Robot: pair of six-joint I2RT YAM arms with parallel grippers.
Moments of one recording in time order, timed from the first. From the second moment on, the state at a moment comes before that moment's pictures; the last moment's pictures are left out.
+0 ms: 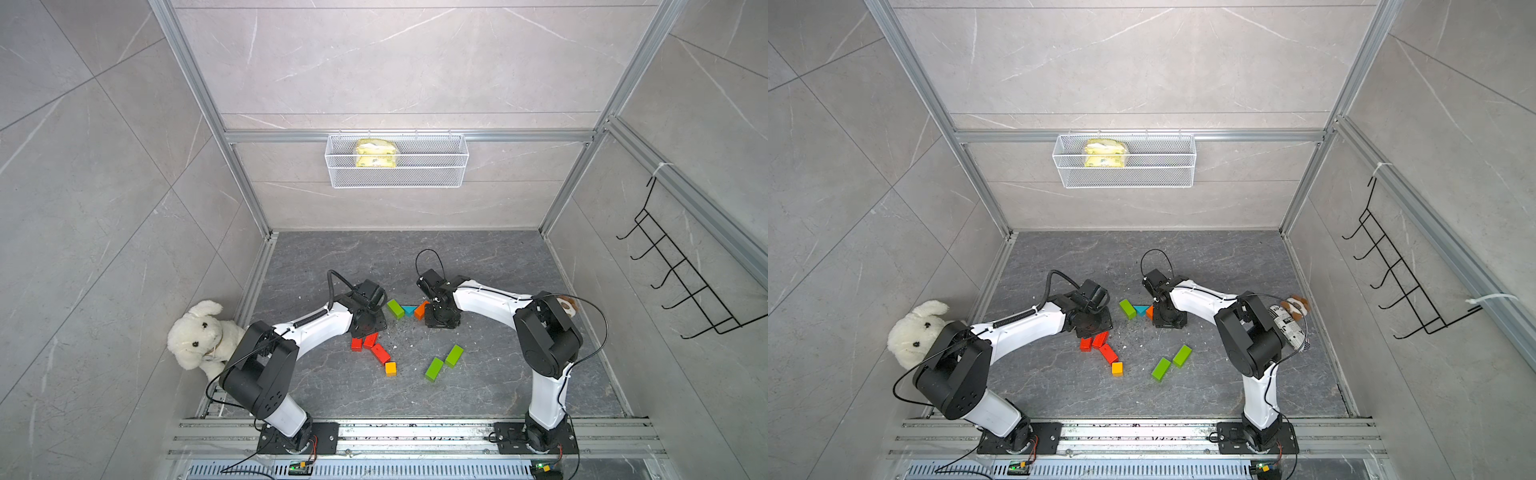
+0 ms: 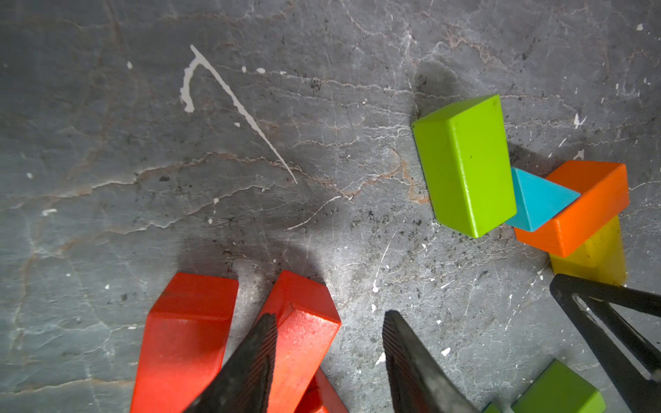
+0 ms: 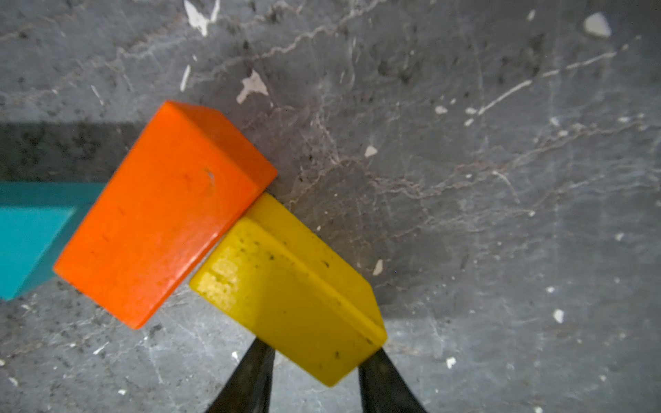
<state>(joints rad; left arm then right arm) -0.61 1.58 0.96 -0.55 -0.01 -0.84 0.64 1.94 1.34 -0.81 0.08 0.64</state>
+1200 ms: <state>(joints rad) -0.67 1.71 1.06 -0.70 -0.02 -0.60 0.66 1.54 1.10 -0.92 0.17 0.62</state>
